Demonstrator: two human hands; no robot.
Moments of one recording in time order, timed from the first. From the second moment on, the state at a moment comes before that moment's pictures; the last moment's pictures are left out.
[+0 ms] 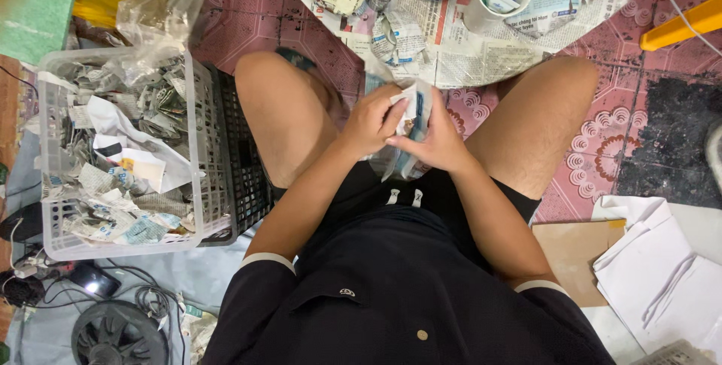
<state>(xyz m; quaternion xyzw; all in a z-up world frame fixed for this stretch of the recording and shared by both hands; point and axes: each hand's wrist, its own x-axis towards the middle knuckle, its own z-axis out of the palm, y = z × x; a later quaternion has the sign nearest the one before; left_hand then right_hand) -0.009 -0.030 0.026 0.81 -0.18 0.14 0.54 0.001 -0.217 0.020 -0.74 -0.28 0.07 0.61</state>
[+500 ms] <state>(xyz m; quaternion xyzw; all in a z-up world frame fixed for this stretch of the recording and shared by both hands) -0.006 0.017 -0.006 0.69 0.00 0.12 0.72 0.022 -0.235 -0.018 -0.77 -0.03 0.13 0.62</state>
